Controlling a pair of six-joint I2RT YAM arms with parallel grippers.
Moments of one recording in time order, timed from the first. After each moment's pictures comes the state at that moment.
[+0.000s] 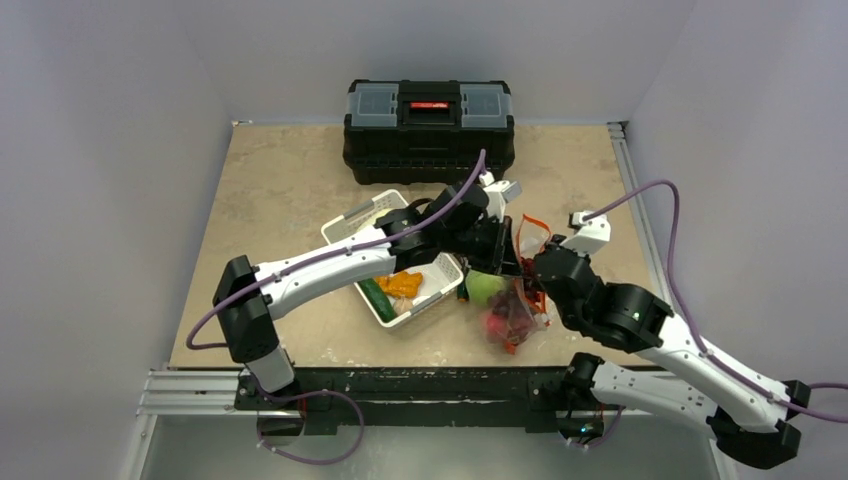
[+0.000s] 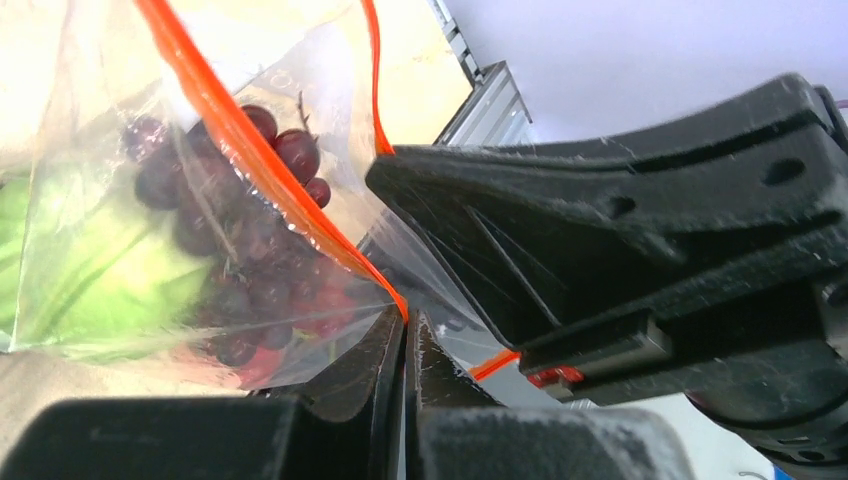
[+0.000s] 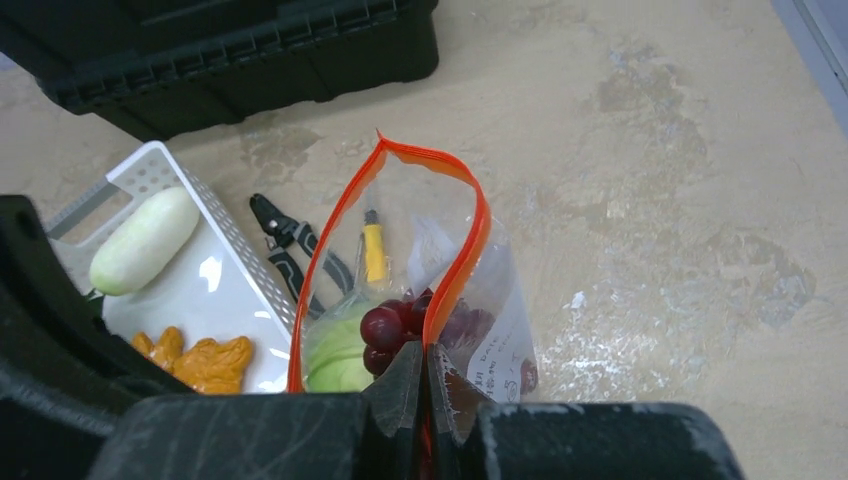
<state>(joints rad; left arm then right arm) -1.05 1.67 1.51 -0.36 0.31 -0.78 0.98 0.76 0.95 -0.91 0.85 0.84</state>
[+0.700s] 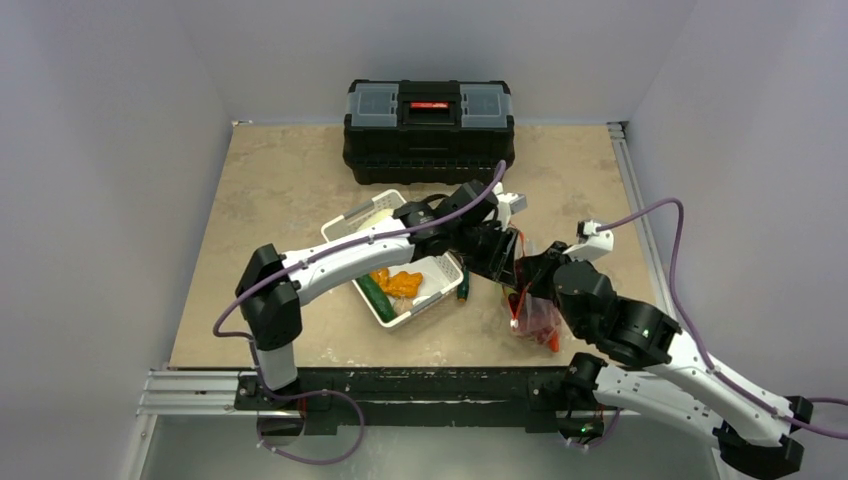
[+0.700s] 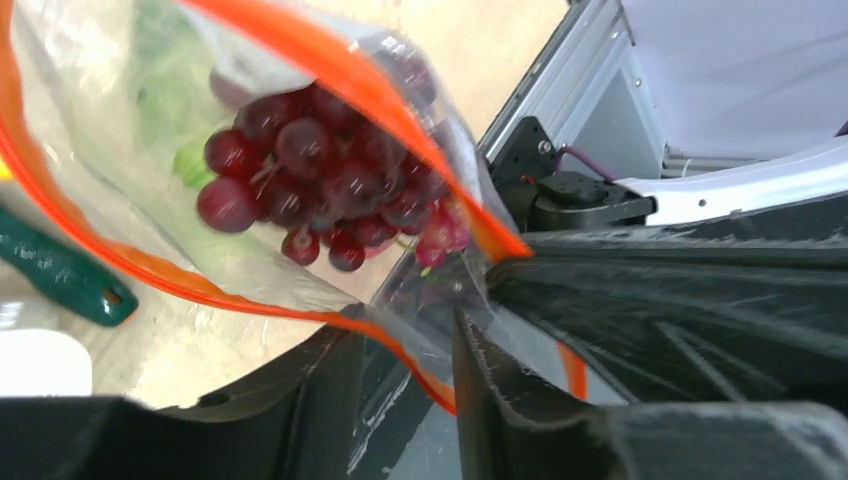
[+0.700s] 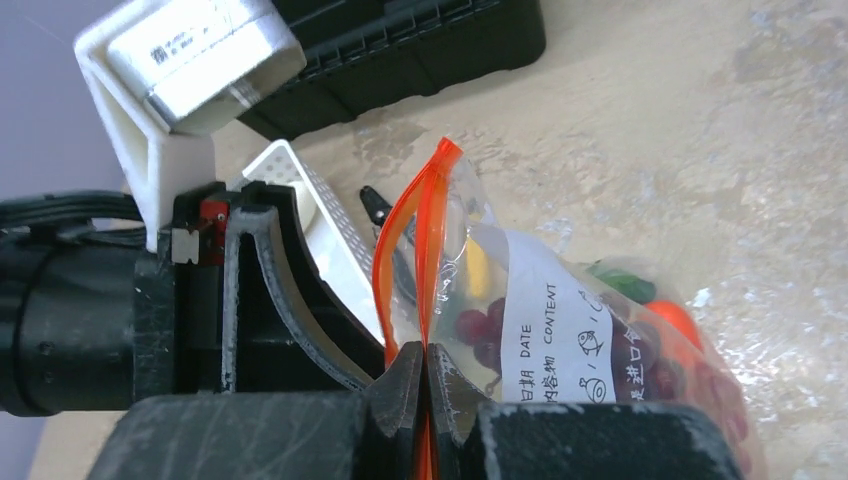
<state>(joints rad) -1.02 1.83 1.66 -0.56 0.37 -0.59 0.98 0.61 0.83 -0.71 0.72 0.81</state>
